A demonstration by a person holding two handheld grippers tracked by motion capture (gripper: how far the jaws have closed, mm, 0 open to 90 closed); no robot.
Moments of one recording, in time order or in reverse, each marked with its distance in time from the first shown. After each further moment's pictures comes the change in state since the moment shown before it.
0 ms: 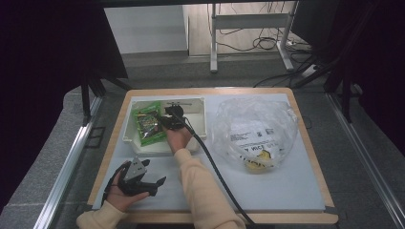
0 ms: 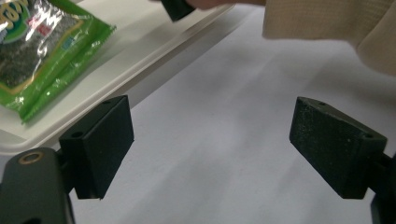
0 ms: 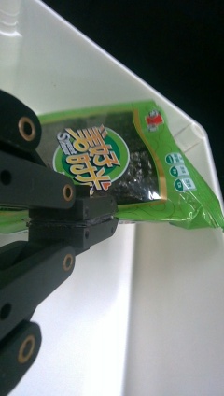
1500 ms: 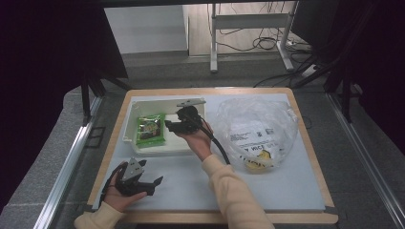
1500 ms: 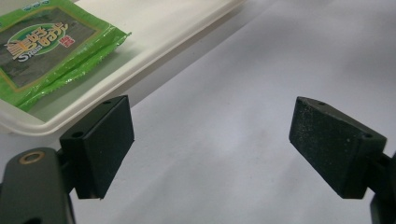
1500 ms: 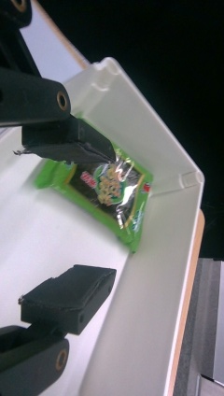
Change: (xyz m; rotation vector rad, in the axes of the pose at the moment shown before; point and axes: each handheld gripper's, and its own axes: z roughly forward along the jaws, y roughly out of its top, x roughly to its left) left arm 0.005 -0.006 -0.002 0.022 0.038 -0.007; right arm -0.004 0.010 -0.097 0.004 0.057 -0.315
